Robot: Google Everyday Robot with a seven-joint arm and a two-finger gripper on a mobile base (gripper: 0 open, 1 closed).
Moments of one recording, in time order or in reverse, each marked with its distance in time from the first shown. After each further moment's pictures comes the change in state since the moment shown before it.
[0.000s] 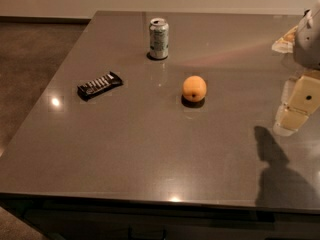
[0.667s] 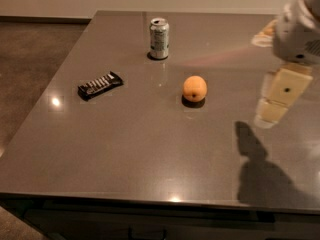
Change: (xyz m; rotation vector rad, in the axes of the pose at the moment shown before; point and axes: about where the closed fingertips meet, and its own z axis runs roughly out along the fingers) arm -0.031 -0.004 0.004 -0.007 -0.039 -0.059
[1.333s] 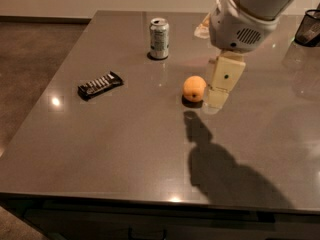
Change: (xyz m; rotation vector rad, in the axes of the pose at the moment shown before) arm -0.096 -0.012 0.026 -0.038 -0.114 -0.170
